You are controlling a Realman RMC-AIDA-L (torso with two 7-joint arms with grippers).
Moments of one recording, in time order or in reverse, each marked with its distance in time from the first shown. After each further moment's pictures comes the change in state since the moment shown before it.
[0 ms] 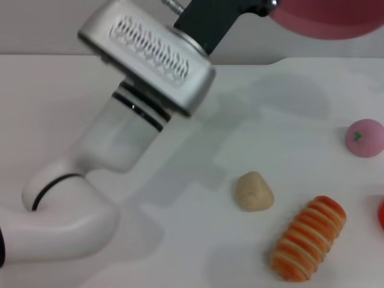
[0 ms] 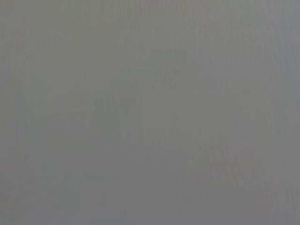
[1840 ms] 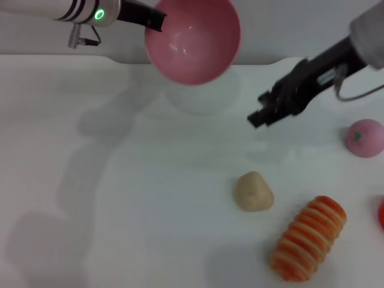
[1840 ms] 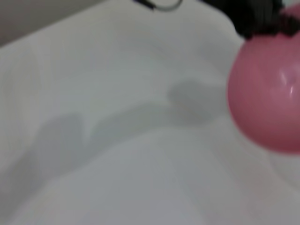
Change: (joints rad) left arm -0.323 0.057 -1.173 -0.042 0.021 1.838 0.029; right arm 0.279 -0.040 -0.494 -0.049 -0.823 -0.533 0.556
